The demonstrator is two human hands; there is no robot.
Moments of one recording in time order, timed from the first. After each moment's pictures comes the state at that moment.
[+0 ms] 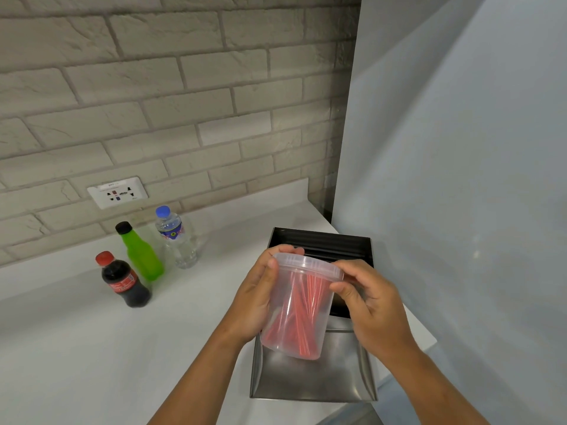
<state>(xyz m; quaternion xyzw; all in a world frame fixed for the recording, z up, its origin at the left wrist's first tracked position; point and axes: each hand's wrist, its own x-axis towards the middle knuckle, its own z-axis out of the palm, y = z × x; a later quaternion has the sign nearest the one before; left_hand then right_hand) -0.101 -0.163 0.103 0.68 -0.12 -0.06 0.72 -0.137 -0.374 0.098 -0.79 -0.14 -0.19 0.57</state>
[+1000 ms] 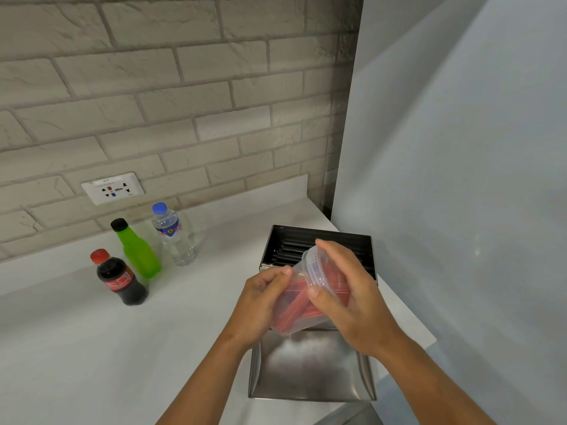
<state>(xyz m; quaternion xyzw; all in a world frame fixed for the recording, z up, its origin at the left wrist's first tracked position) -0.098 -0.170 0.087 0.67 -0.06 -0.10 0.73 -0.128 -0.359 0.109 -0.82 -0.16 -0.11 0.54</state>
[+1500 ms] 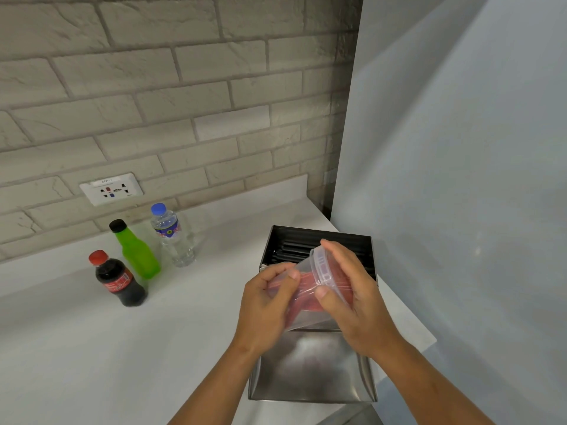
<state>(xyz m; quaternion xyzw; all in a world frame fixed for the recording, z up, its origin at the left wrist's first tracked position) -0.106 -0.185 0.082 0.70 -0.06 0.03 0.71 -0.124 -0.361 0.095 -0.80 -0.15 -0.14 0.56</state>
